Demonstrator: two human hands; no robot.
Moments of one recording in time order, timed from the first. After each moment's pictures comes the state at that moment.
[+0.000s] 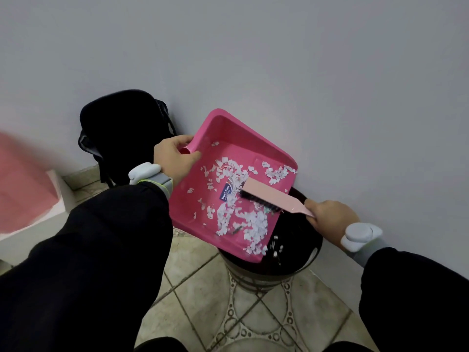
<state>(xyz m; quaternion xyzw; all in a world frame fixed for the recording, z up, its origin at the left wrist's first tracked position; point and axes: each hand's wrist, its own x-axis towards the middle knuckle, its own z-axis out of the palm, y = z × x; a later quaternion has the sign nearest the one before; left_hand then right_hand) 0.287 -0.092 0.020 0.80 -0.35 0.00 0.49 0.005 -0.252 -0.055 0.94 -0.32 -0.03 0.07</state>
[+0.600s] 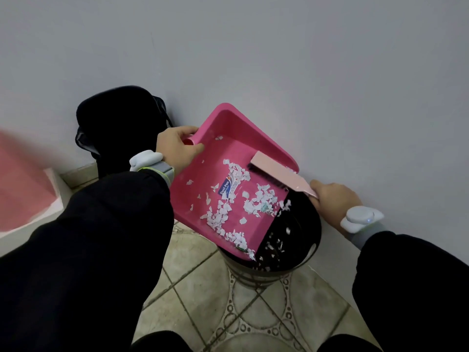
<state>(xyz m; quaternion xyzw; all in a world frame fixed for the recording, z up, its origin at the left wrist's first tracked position) 0.290 -0.103 0.029 0.80 -0.40 0.01 0.46 0.010 -0.271 -0.045 0.93 -0.37 0.05 0.03</state>
